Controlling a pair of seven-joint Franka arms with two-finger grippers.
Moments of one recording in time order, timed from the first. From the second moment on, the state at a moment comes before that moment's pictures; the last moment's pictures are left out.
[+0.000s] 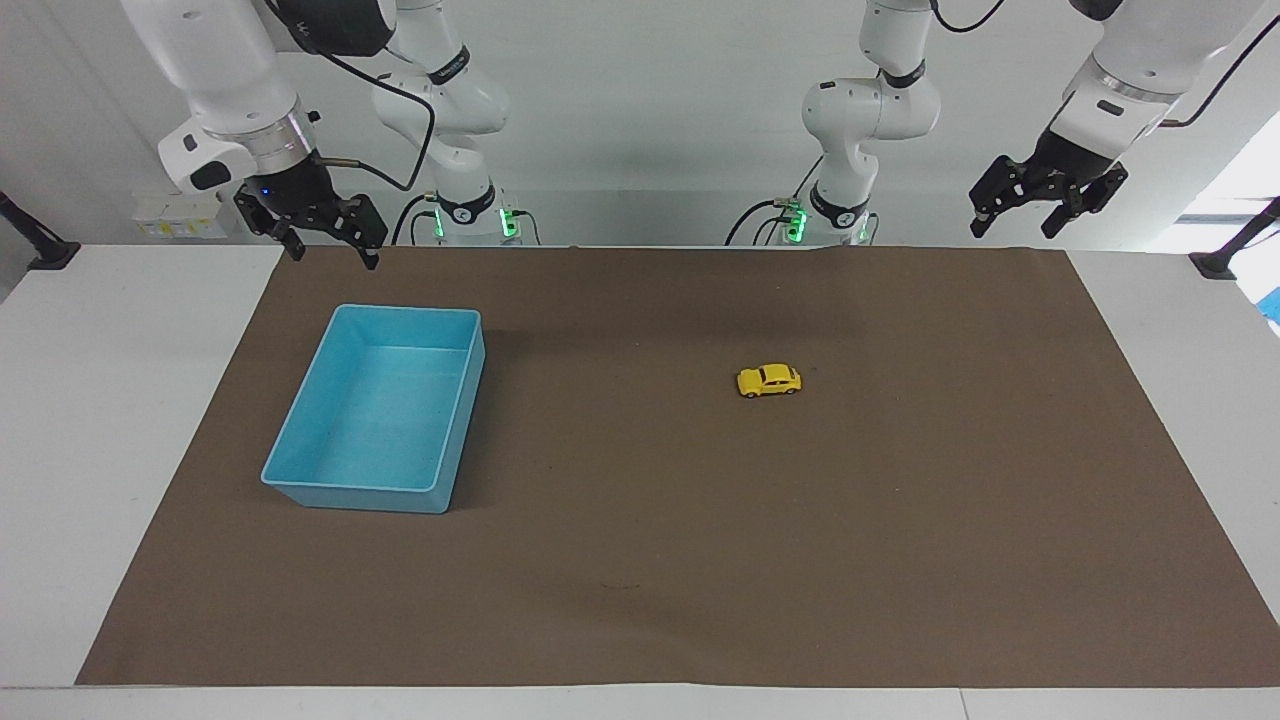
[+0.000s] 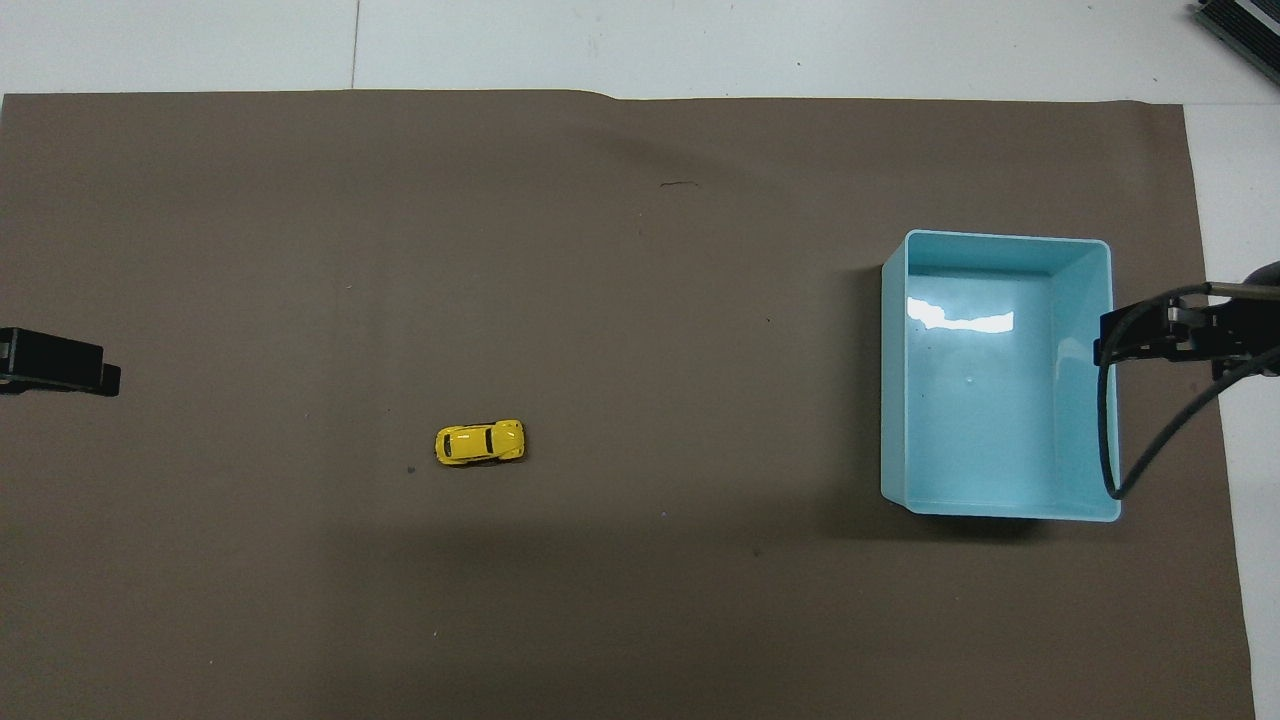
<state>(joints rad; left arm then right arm) -0.07 -0.11 0.04 -1.60 -0.05 1.47 -0.02 -0.08 -0.03 0.07 -1.60 -0.02 1.51 0.15</state>
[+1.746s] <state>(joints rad) -0.09 -0.11 0.01 -1.61 -0.06 1.49 -0.45 -0.08 -0.03 0.07 -1.60 -0.02 1.51 0.15</state>
